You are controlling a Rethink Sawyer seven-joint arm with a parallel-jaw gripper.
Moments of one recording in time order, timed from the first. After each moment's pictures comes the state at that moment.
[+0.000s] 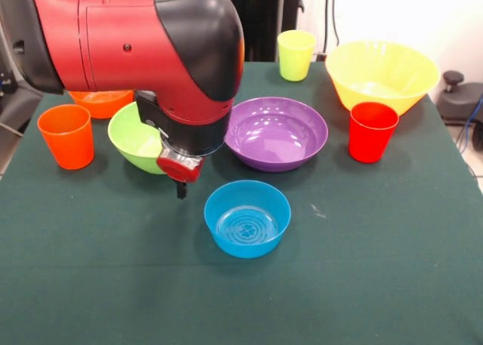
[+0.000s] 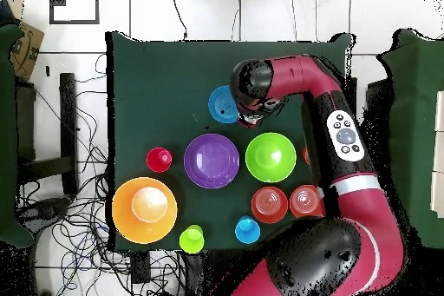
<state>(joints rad) -0.63 -0.31 0.68 1.13 -0.82 1.33 0.70</state>
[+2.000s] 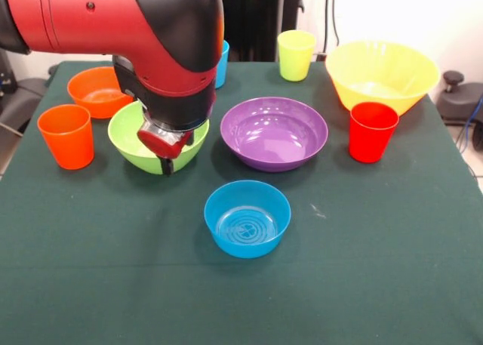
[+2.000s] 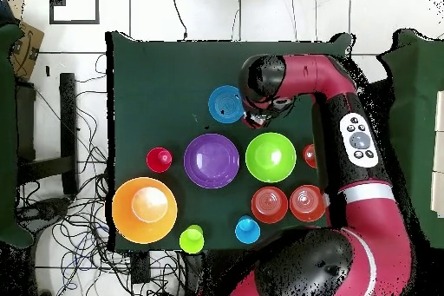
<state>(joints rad) -0.60 -0.38 0.57 1.14 -0.69 1.34 0.70</state>
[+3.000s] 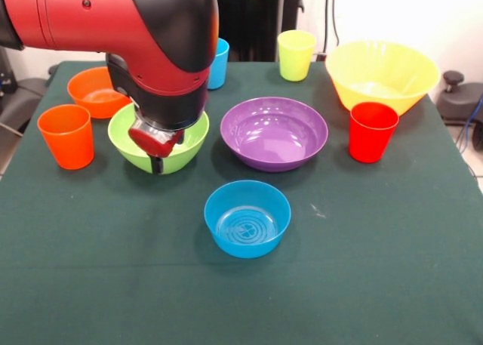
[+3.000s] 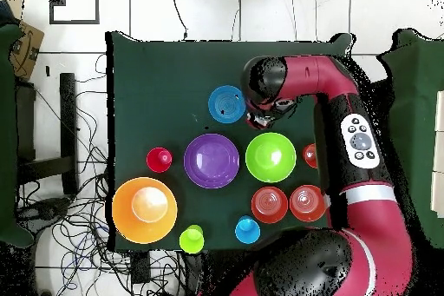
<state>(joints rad) -0.60 -0.39 0.56 1.14 -0.72 1.34 0.70</state>
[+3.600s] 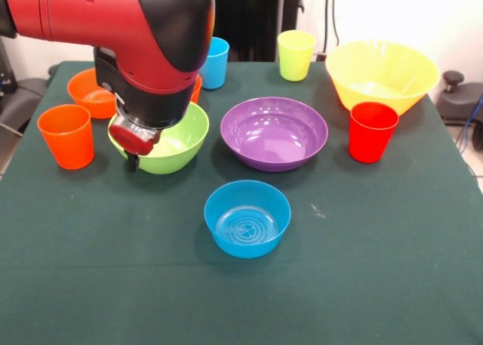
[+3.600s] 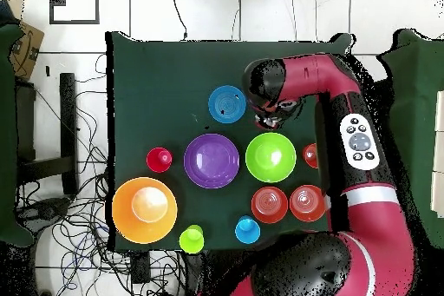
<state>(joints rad) -0.59 -0.41 0.55 1.14 -0.82 1.34 0.70</state>
